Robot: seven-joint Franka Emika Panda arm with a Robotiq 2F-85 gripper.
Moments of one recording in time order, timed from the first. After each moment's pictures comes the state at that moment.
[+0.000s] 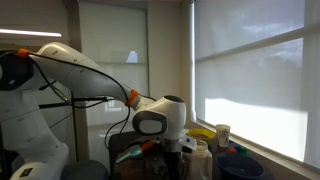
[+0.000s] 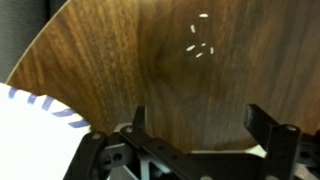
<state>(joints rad) -0.09 -0.28 -0.29 -2.48 0.05 2.19 -0.41</state>
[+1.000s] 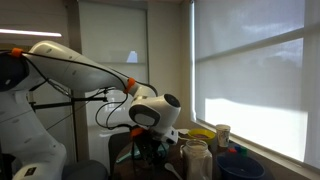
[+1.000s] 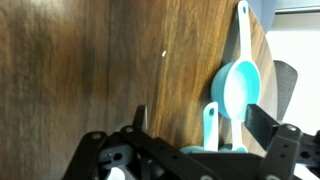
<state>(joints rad) 0.01 -0.36 -0.25 -2.48 0.43 1.86 -0.58</state>
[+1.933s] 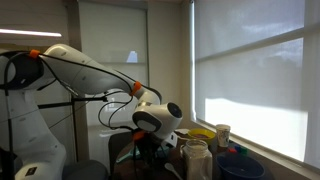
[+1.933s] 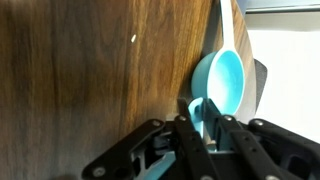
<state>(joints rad) 0.02 -0.28 -0.23 -2.48 0.58 1.86 -0.66</state>
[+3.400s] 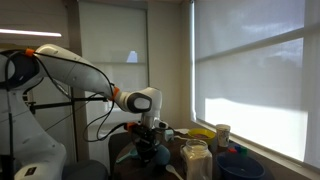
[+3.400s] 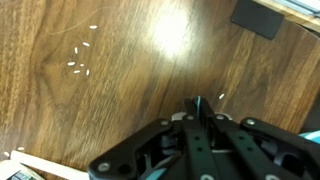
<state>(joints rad) 0.01 -0.39 0.03 -2.51 -0.11 1.89 -0.29</state>
